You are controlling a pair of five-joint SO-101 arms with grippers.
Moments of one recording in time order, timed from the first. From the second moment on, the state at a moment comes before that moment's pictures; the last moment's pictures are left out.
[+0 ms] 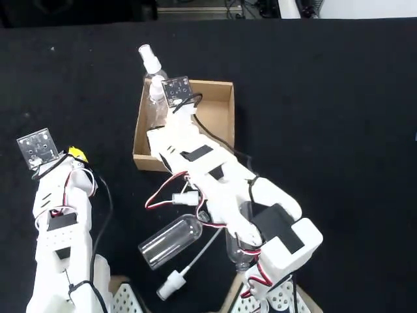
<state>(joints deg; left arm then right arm) -21.7 -51.3 86.2 -0.1 5.6 -32.5 9.8 34.6 7.1 -15.4</state>
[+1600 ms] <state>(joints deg) -21.7 -51.3 86.2 -0.1 5.6 -22.4 0.5 39.5 7.4 -15.4</state>
